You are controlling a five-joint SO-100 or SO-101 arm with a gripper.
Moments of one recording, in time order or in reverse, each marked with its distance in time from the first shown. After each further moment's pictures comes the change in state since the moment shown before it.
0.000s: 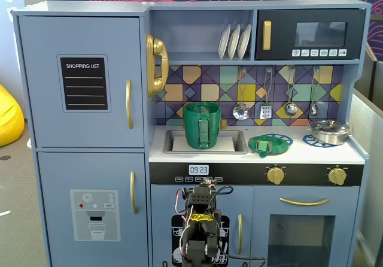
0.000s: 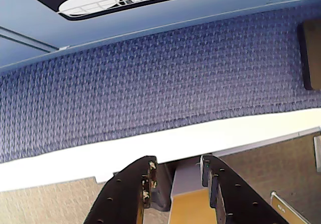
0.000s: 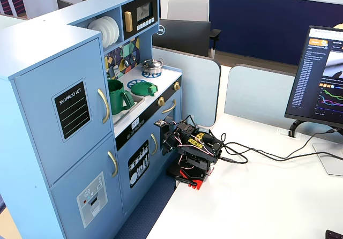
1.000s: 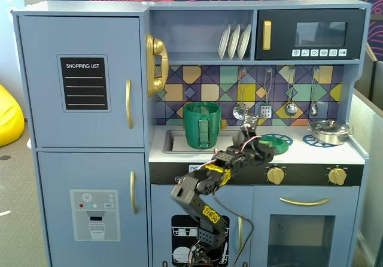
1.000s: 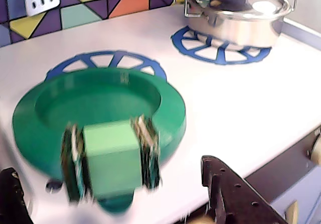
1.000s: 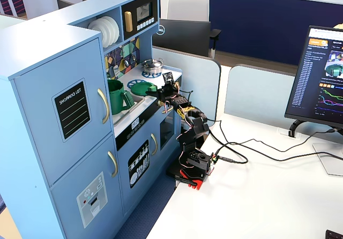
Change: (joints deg) arm 31.6 -55.7 -43.8 -76.3 -9.4
